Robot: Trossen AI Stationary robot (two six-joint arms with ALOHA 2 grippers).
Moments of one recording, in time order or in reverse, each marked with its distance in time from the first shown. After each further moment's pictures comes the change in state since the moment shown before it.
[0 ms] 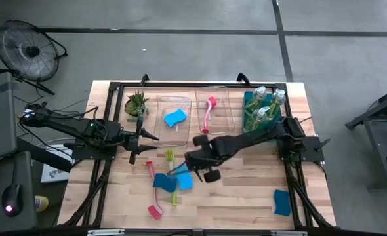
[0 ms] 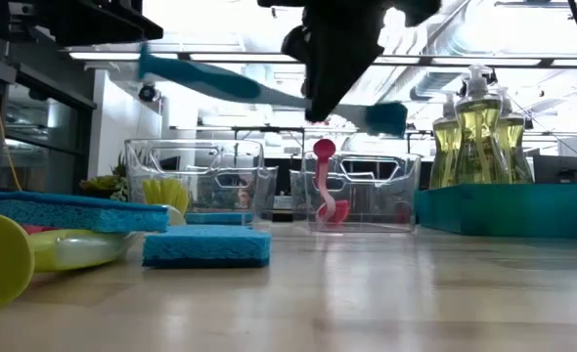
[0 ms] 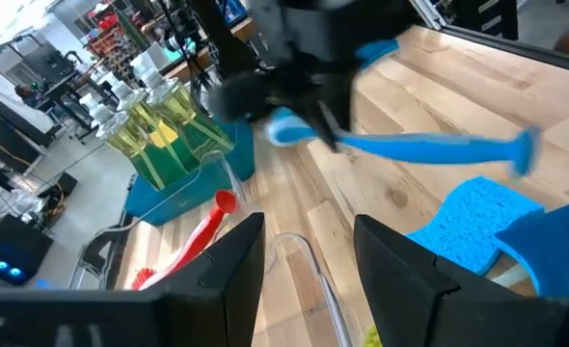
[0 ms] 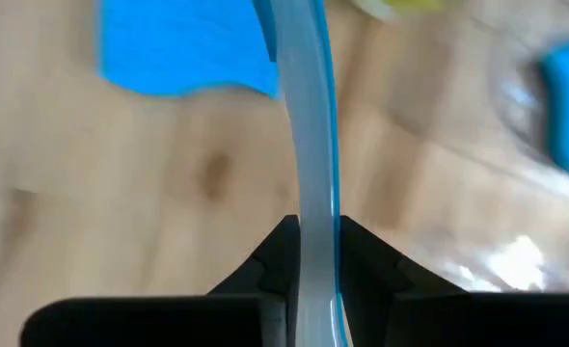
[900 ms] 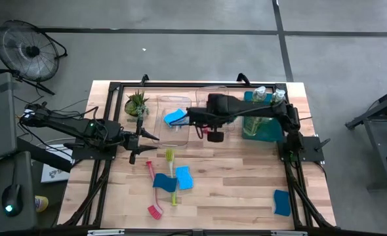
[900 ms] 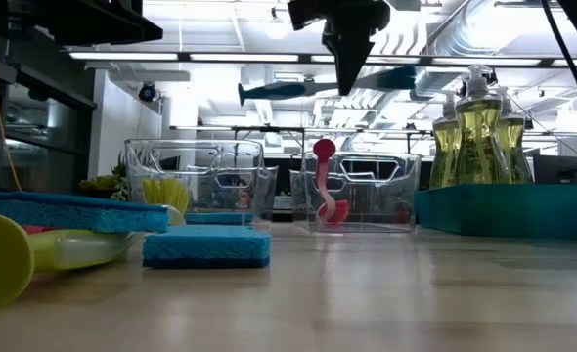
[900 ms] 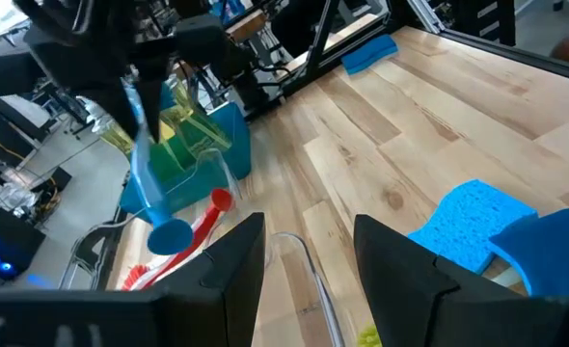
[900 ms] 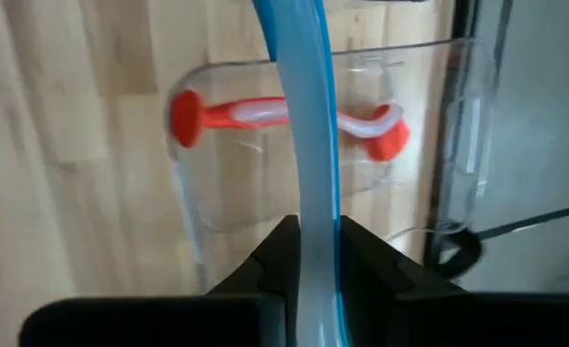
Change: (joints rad) left arm 0.000 0.000 0.000 -0.002 0.004 -0.026; right arm -0.278 -0.004 0.309 -0.520 0.201 0.063
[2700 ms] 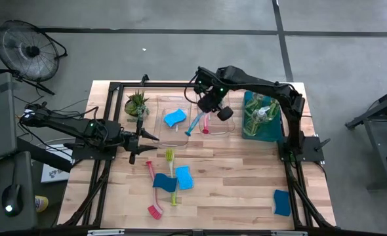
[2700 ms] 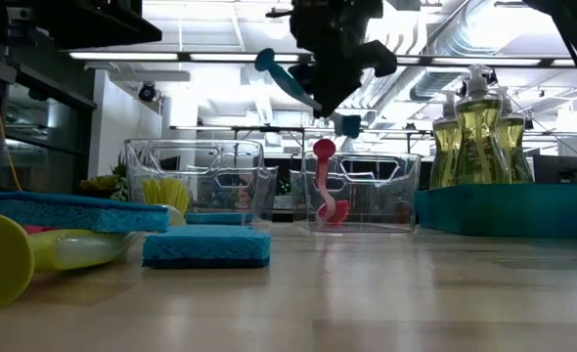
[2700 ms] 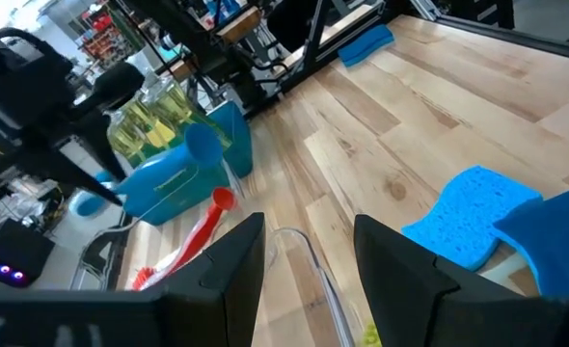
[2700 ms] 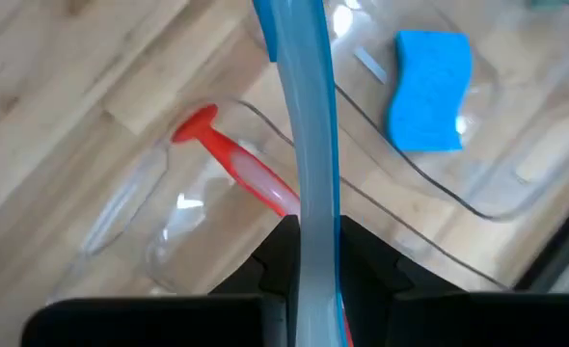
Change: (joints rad) left arm 0.000 0.000 0.000 -0.014 0.002 0.052; right arm -0.357 -0.054 -0.158 0.339 -0.647 -1.038
